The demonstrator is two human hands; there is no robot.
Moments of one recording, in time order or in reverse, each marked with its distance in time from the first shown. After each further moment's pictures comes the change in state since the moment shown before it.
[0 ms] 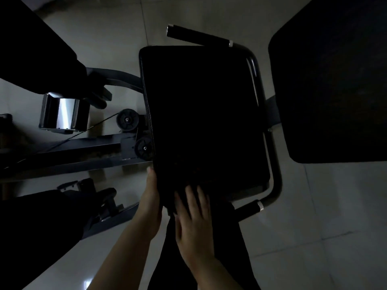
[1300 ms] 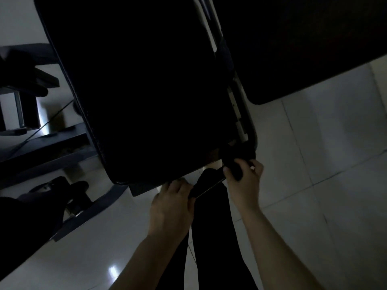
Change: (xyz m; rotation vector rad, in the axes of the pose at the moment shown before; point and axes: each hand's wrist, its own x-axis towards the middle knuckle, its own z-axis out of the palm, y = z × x) left_hand -0.019 -0.091 0.073 1.617 -0.120 0.452; right_hand -0.028 0.177 -0.015 0.356 0.105 0.742
